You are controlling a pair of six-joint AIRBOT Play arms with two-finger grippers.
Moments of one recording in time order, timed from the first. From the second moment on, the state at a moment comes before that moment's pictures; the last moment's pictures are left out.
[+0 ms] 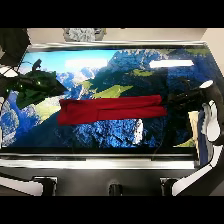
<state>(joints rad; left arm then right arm) 0.16 -1.66 1.63 0.76 -1.40 -1.31 -0.35 -1.96 1.66 -0.92 1.38 1.10</state>
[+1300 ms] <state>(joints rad) -0.50 -1.83 1.48 0.49 -0.88 -1.40 -0.19 -1.33 1.66 -0.86 1.58 1.16</state>
